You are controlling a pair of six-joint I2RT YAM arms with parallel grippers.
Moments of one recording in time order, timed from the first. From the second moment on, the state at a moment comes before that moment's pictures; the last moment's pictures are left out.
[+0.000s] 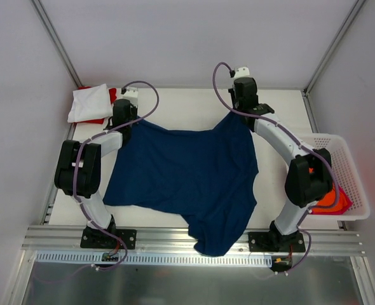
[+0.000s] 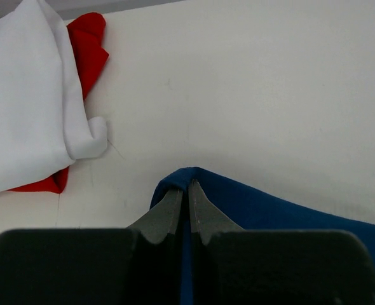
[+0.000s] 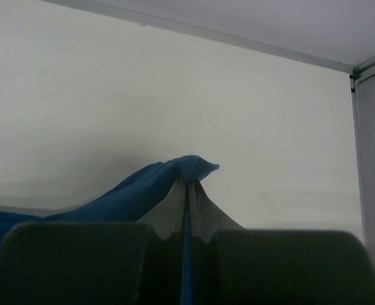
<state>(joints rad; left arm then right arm) -0.16 1.74 0.99 0.36 -0.20 0.12 0.42 1.69 1.43 -0.23 0.43 -0.07</state>
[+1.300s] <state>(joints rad) -0.12 1.68 1.21 0.20 -0.50 0.00 0.41 1.74 1.61 -0.42 0.70 0.06</state>
